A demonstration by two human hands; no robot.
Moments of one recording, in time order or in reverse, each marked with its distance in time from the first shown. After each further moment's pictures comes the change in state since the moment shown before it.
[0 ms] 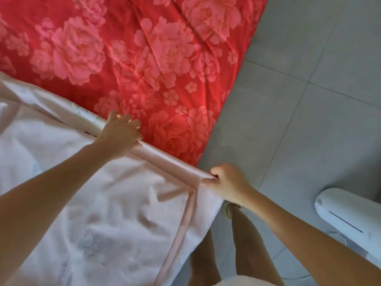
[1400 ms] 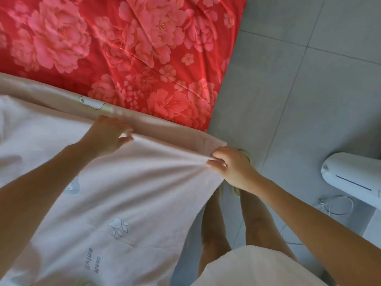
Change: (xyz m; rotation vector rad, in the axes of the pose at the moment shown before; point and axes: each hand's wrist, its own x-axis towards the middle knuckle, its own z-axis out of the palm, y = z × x) left_hand -0.030 -0.024 0.059 -0.410 0.070 0.008; right_hand -0.012 0.004 0.048 0.194 0.283 -0.113
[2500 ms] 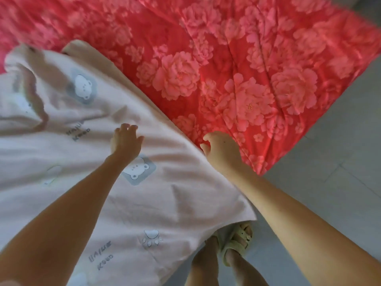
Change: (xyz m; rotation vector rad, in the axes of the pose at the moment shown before) left_hand -0.079 -0.060 -0.018 -0.343 0.214 -1.013; right_hand 0.162 -0.186 -0.004 -0.496 -0.068 -0.266
